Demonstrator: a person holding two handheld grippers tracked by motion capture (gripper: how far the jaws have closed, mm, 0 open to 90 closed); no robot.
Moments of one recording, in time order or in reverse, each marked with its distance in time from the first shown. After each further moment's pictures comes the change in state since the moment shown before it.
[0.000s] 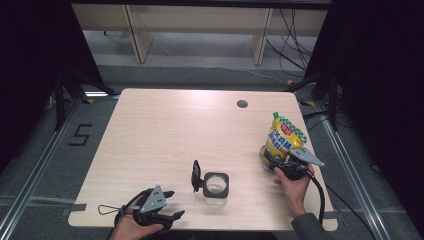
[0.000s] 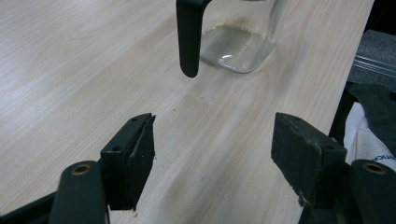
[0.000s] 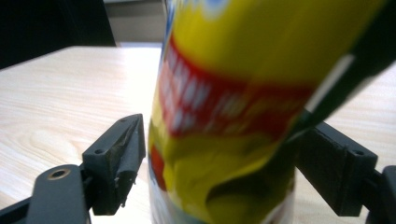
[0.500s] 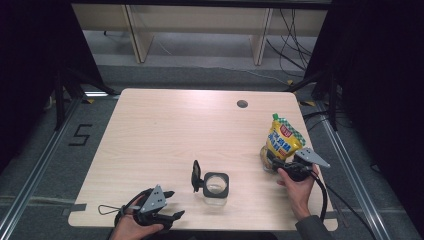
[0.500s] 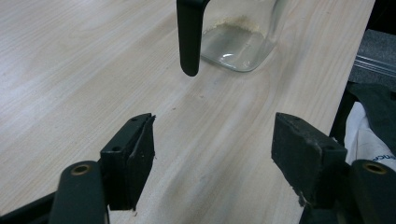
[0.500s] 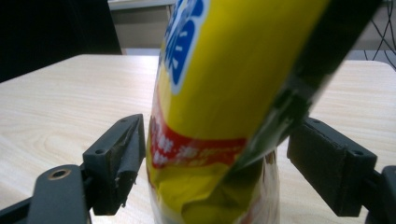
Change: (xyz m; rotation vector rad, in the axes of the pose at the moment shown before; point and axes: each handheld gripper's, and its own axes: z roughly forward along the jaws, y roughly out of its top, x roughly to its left) left arm 0.000 0.000 0.000 0.007 -0.004 -0.003; right arm -0.001 0.007 -0.013 -0.032 0.018 0.023
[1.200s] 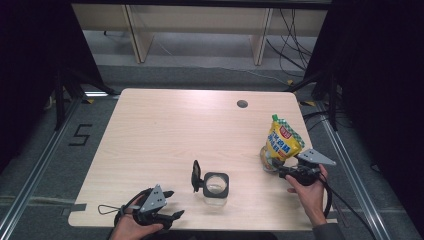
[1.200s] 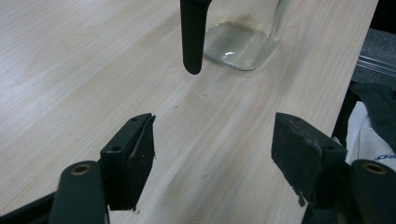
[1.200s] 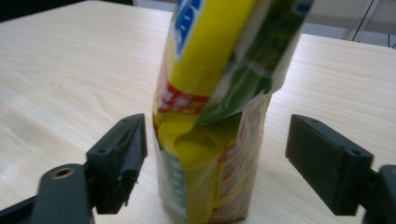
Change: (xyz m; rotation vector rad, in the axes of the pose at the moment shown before) left arm 0.003 0.000 0.000 -0.004 0.001 0.028; right arm -0.008 0.011 -0.022 0.165 0.057 -0.129
